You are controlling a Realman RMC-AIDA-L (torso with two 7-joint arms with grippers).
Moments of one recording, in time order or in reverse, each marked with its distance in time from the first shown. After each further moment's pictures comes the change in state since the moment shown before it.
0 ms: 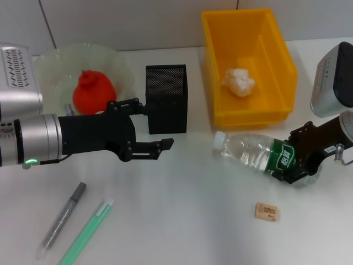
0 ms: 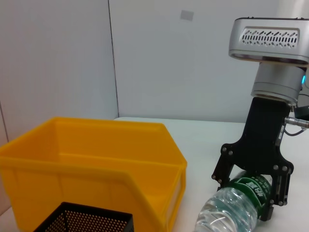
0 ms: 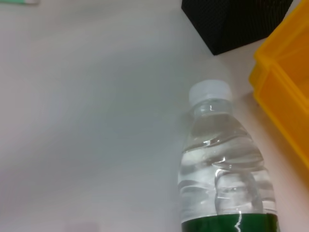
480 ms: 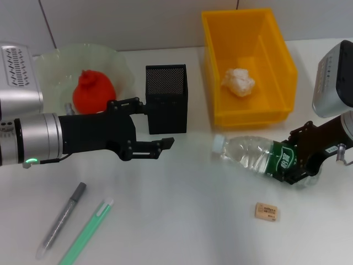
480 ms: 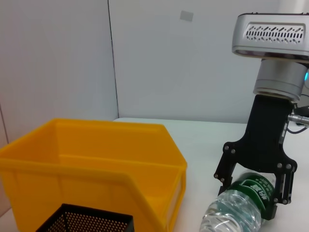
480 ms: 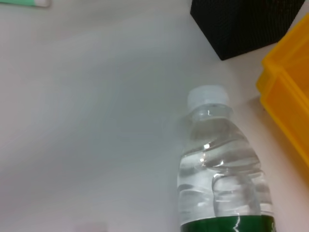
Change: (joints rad) left arm -0.003 0.000 0.000 0.002 0.000 0.000 -0.002; right arm -0.006 0.001 -0.002 -0.031 0.006 -0.031 -0.005
